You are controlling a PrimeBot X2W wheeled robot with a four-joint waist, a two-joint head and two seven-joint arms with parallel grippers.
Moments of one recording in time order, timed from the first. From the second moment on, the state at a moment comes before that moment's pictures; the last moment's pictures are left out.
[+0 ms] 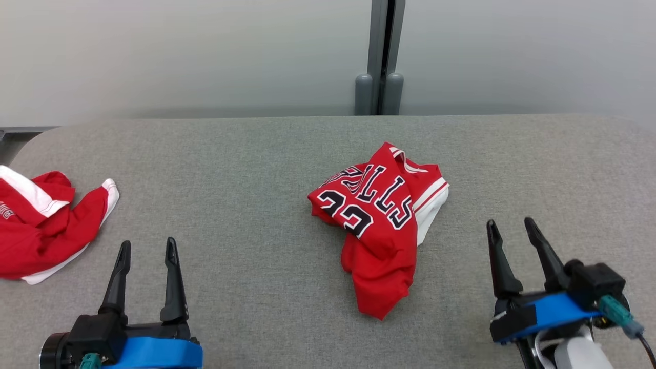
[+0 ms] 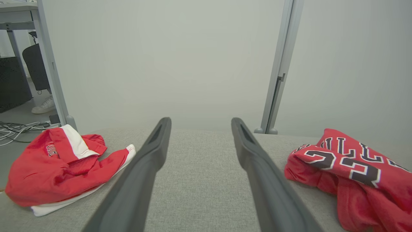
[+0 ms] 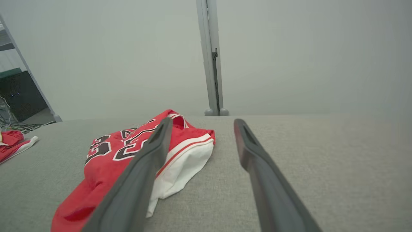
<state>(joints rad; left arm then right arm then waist) 0.03 0.07 0.02 0.09 -0.13 -0.09 -0.26 -0.11 -0.05 0.01 0.25 0.18 0.13 -0.25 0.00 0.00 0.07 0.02</state>
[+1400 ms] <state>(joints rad) -0.11 0.05 -0.10 0.10 -0.18 -0.07 -0.26 -0.65 -0.15 0.01 1.06 0.13 0.13 -0.25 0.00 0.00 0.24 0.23</state>
